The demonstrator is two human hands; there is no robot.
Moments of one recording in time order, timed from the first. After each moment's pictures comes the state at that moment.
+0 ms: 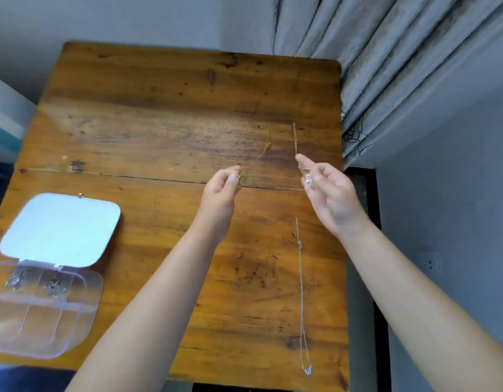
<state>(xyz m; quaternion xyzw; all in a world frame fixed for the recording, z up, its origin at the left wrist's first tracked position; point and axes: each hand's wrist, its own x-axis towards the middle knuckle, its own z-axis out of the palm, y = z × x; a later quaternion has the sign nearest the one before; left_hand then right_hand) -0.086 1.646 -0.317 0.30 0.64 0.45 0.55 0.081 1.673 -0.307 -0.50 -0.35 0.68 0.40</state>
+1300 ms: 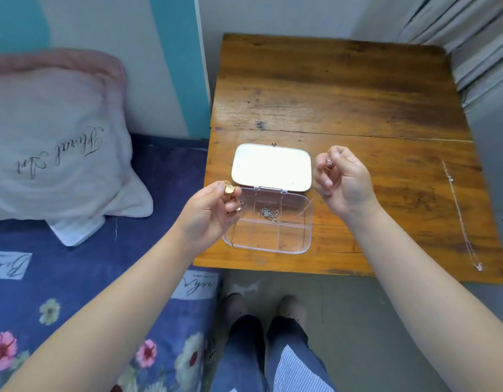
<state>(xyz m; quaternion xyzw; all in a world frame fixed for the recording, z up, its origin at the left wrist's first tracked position) -0.485 1.433 -0.272 0.14 0.42 0.48 0.76 -0.276 1.495 -0.261 -0.42 -0.23 0.71 0.51</state>
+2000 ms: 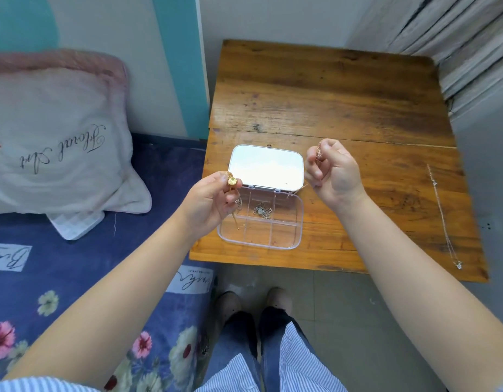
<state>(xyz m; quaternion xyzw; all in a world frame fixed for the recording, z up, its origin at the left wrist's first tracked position) -0.481 1.439 -0.260 0.20 0.44 0.46 0.75 -0.277 1.502 -0.247 -0.42 -0.24 0.71 0.51</state>
